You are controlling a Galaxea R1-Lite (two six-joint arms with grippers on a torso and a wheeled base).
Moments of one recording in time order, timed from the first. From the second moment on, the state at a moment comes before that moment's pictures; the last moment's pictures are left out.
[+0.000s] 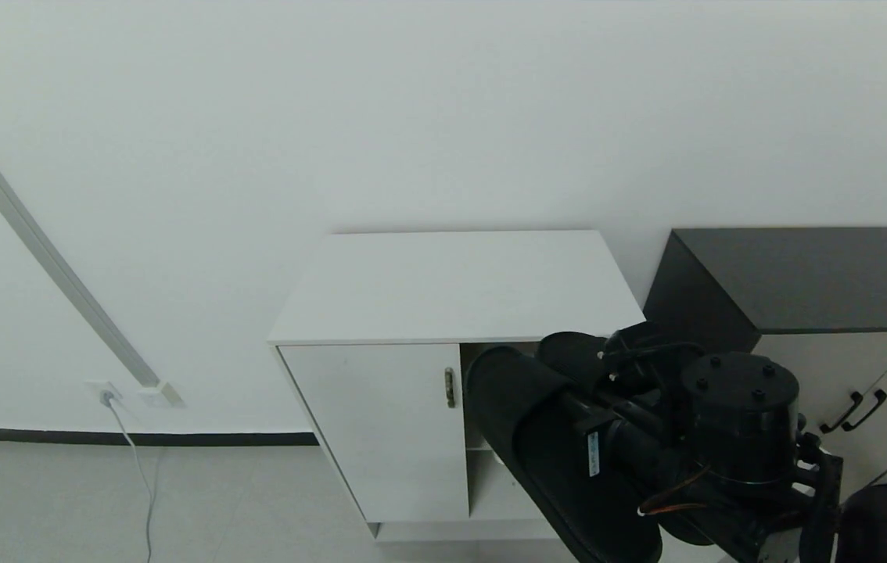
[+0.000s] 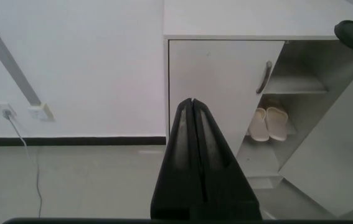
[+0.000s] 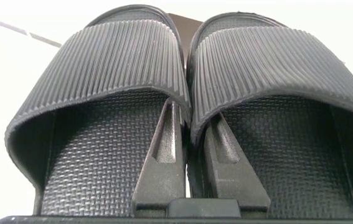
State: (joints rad) left arm 0.00 0.00 0.00 0.00 0.03 -0.01; right arm 0.84 1.77 -0.59 -0.94 -0.38 0.11
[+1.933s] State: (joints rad) left arm 0.00 0.00 0.00 0.00 0.03 0.00; right arm 0.84 1.81 -0.55 -0.98 -0.38 0.11
